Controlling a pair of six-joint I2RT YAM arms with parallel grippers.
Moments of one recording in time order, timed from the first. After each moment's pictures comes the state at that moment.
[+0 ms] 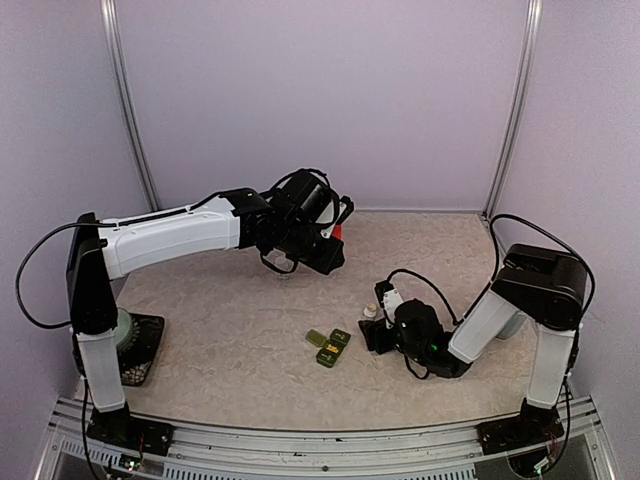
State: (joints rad) left arm -0.93 1.94 1.75 -0.63 -0.08 -0.20; right arm 0.89 1.93 0.53 0.93 0.35 0.26
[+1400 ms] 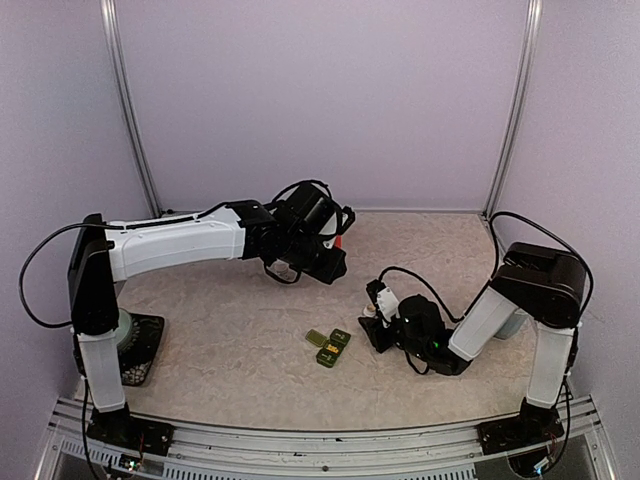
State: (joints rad) left arm -0.95 1.95 1.69 -0.57 -0.08 -0.23; right arm 0.86 1.94 0.53 1.00 0.24 0.06
